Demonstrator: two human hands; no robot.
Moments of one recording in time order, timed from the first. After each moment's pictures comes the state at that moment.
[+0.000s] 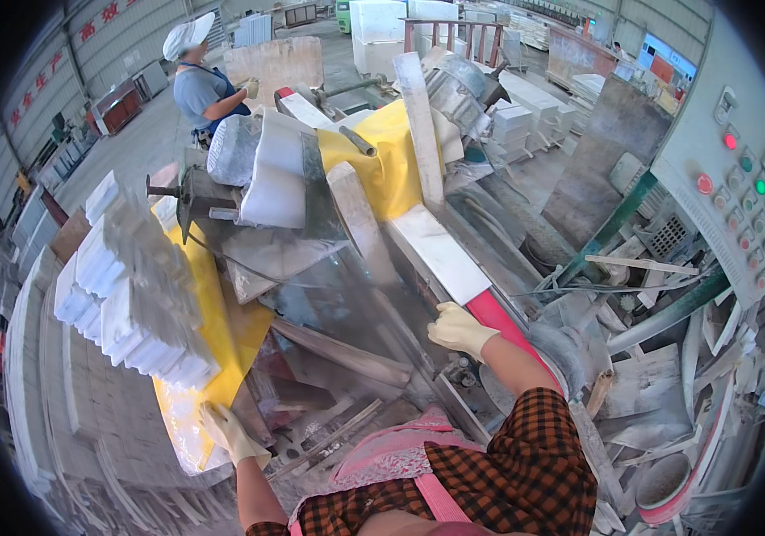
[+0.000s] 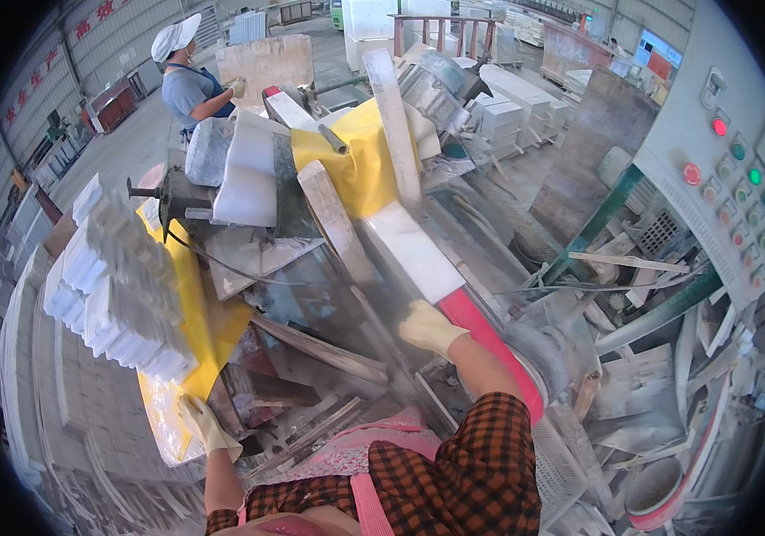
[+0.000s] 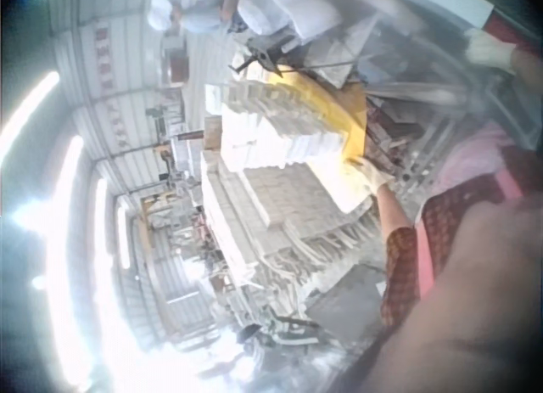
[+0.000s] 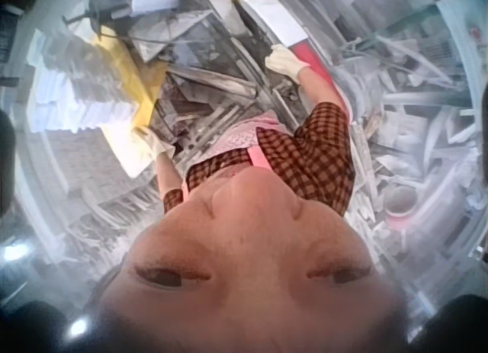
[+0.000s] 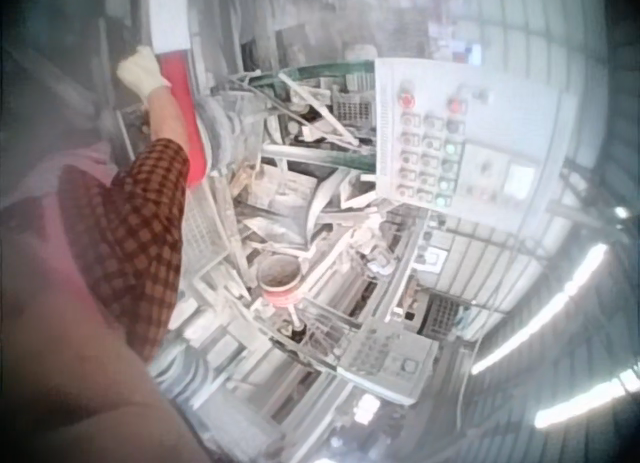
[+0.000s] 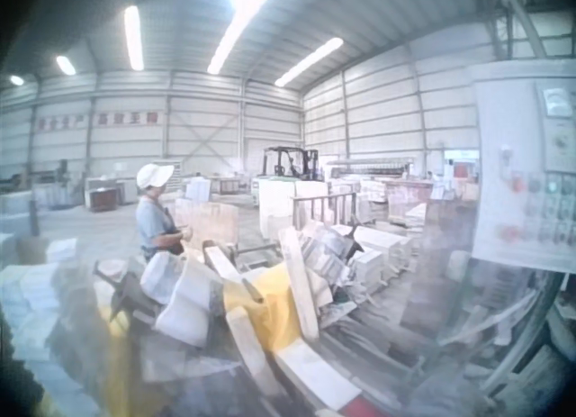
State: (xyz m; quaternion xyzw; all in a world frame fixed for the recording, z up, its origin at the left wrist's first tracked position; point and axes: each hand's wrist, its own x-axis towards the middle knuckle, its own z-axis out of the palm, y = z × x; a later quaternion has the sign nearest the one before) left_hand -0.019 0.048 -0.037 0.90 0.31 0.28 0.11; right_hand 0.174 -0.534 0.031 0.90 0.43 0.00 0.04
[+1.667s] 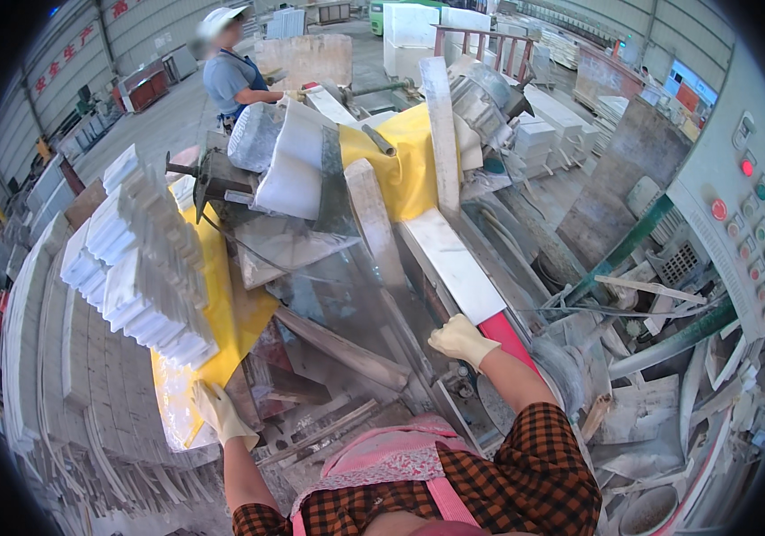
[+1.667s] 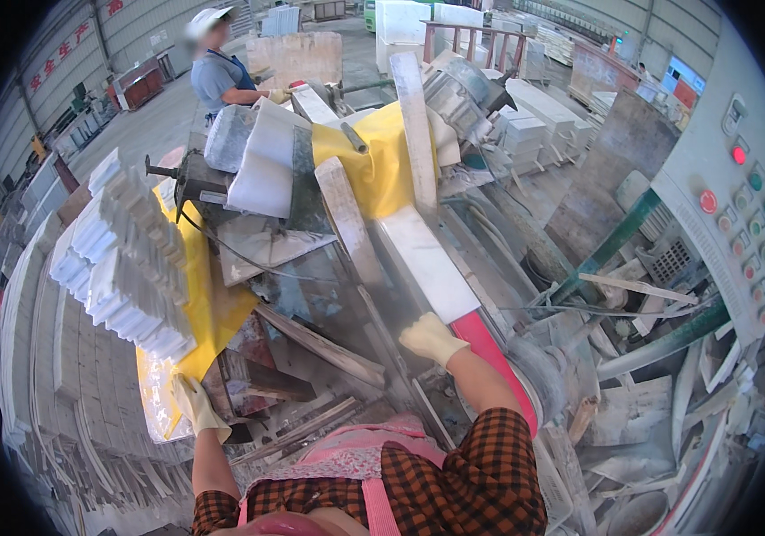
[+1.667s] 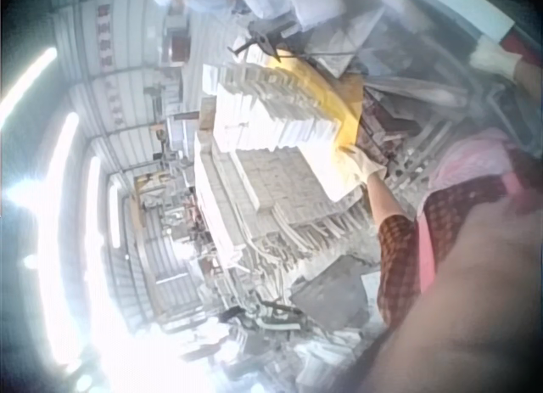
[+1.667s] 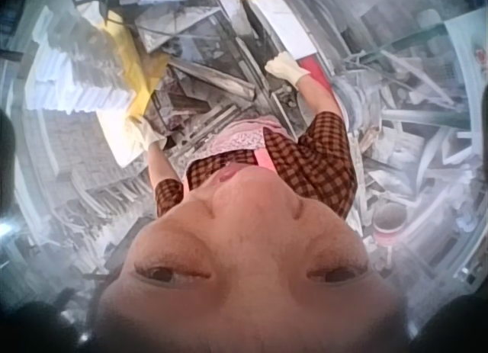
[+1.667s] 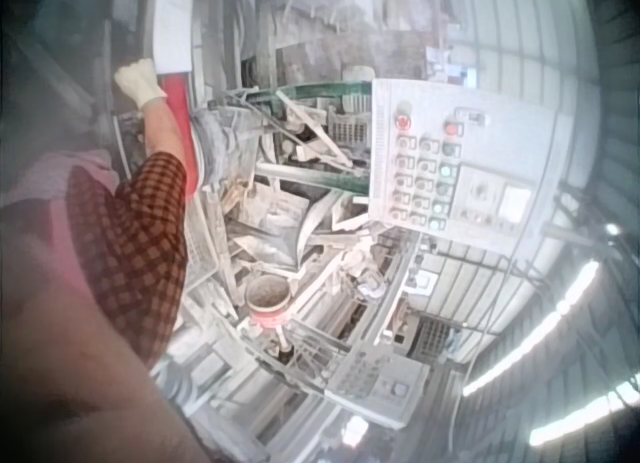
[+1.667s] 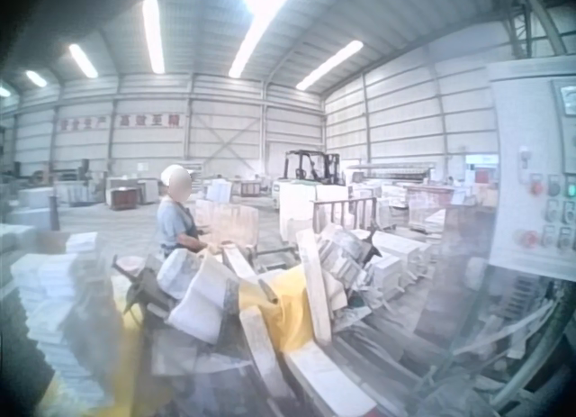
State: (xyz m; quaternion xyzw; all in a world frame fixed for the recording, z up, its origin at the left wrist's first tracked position) left_hand -0.013 0.042 -0.032 0.90 0.34 0.25 0.05; right_hand 0.173 -0.535 0.017 0.90 0.44 0.02 0.05
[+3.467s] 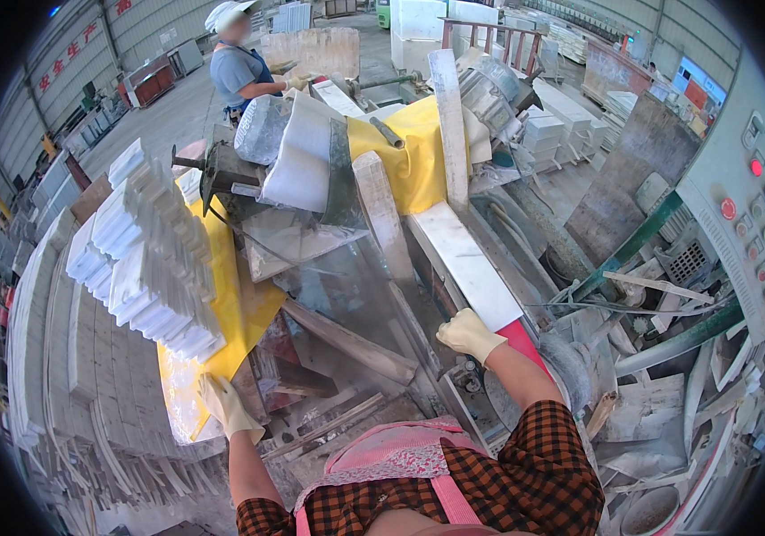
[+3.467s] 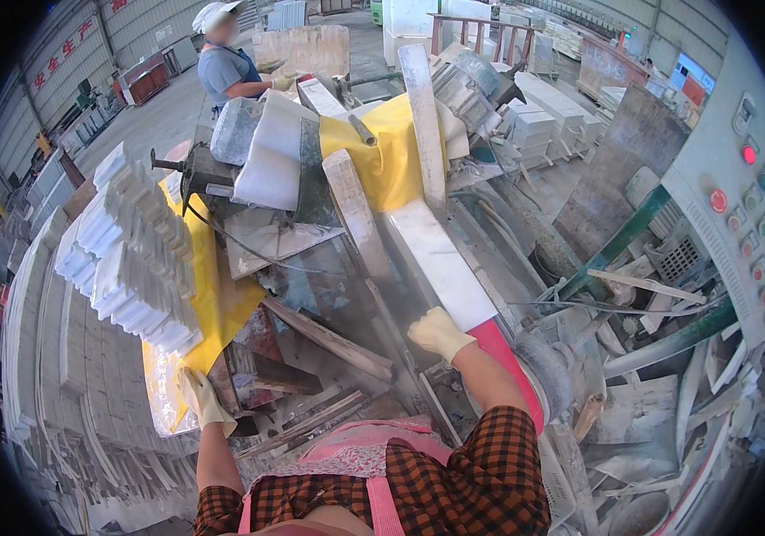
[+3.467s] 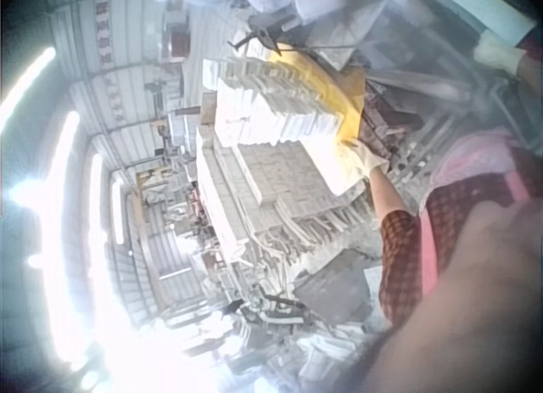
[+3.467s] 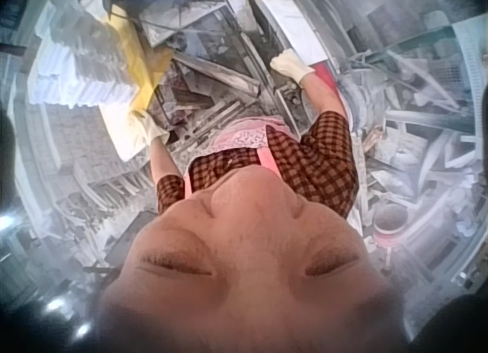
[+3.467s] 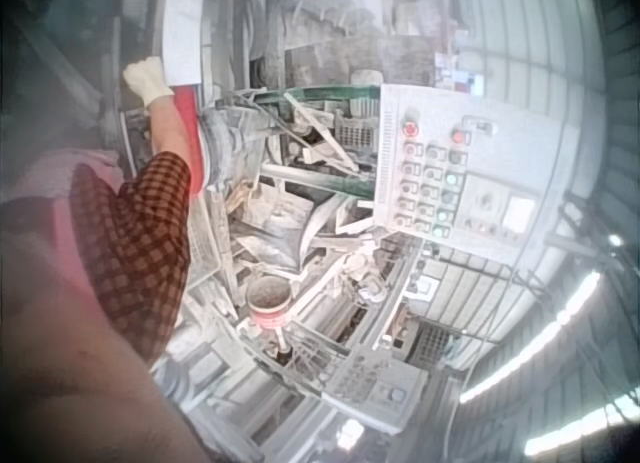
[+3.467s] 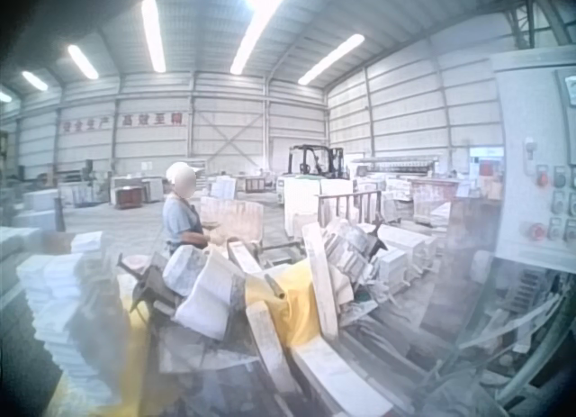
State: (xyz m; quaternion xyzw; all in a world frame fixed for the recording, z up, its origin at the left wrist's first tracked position) left_hand -0.015 0.032 -0.015 0.91 0.34 0.23 0.08; right_hand 0.172 -0.535 0.011 0.90 0.44 0.04 0.07
